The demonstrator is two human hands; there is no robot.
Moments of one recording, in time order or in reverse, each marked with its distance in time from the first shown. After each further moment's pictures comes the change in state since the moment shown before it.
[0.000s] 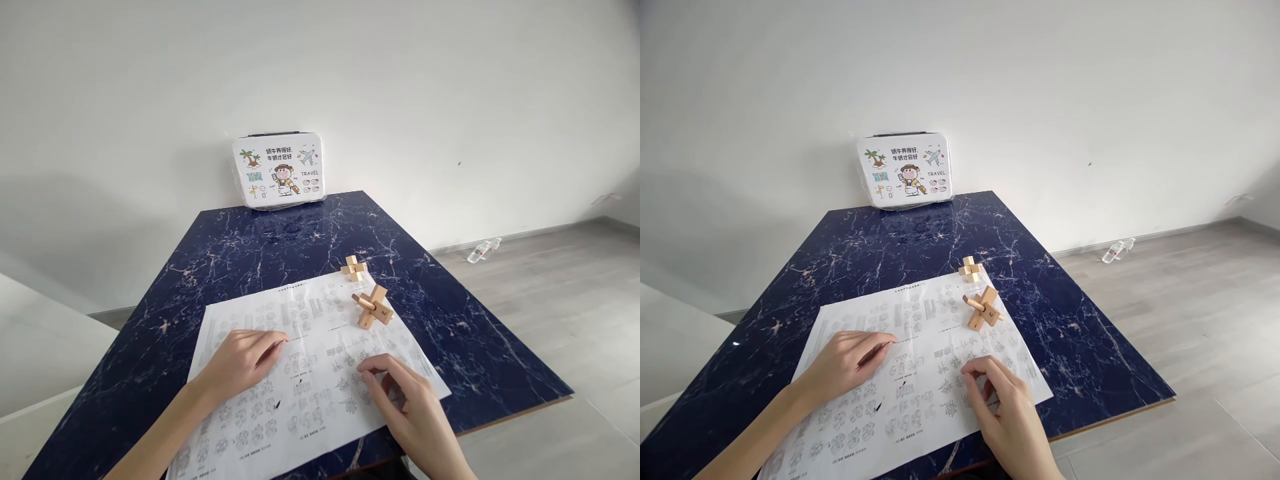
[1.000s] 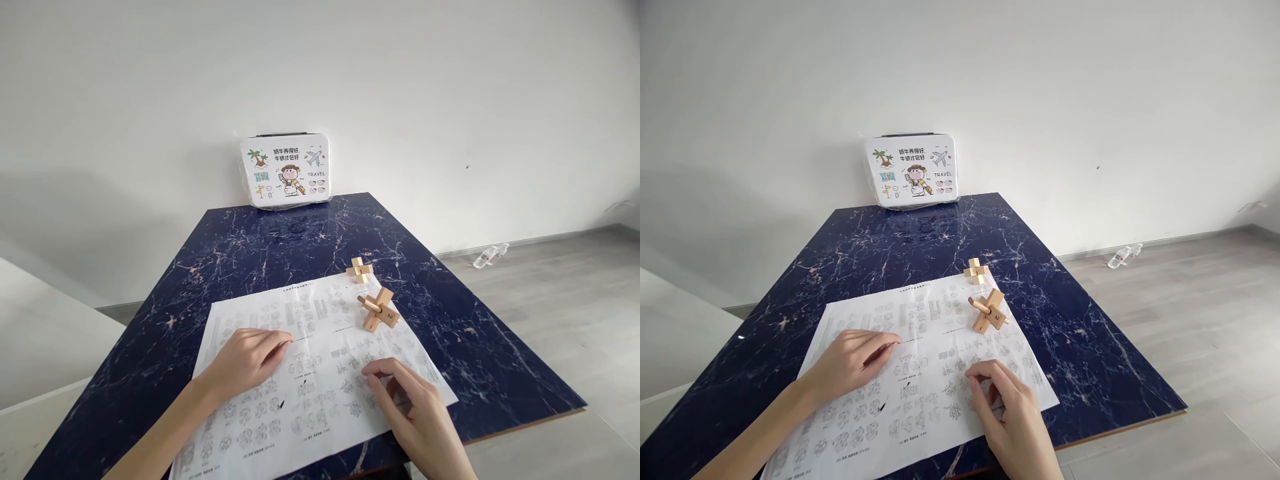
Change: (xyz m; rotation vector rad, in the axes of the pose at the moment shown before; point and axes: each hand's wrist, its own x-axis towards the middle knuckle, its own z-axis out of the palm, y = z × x) left_hand -0.001 0.002 0.000 0.032 -0.005 0.017; right_hand 0.000 -0.003 0.000 -0.002 0.017 -0.007
